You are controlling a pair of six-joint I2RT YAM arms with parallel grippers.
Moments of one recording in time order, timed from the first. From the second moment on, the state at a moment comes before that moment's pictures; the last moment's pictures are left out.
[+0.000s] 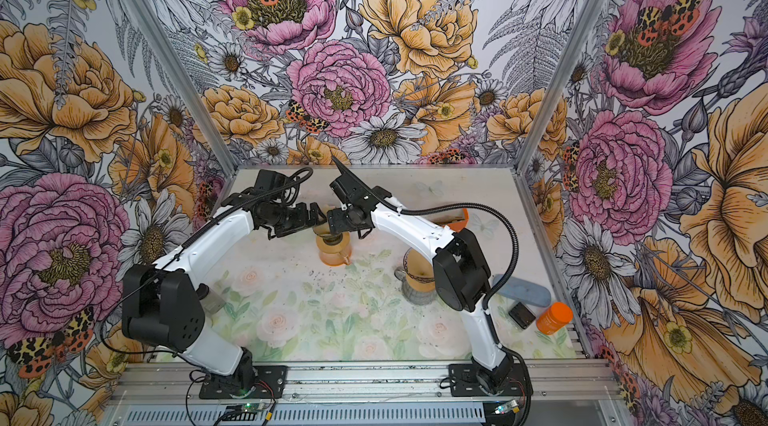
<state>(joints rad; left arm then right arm) -0.21 1.58 1.29 -0.74 0.31 -0.39 0.76 2.09 1.90 -0.81 -0.06 0.44</state>
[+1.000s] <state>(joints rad) -0.21 1.63 1.29 -0.75 0.25 -0.38 0.76 2.09 1.90 -0.82 -0.06 0.44</state>
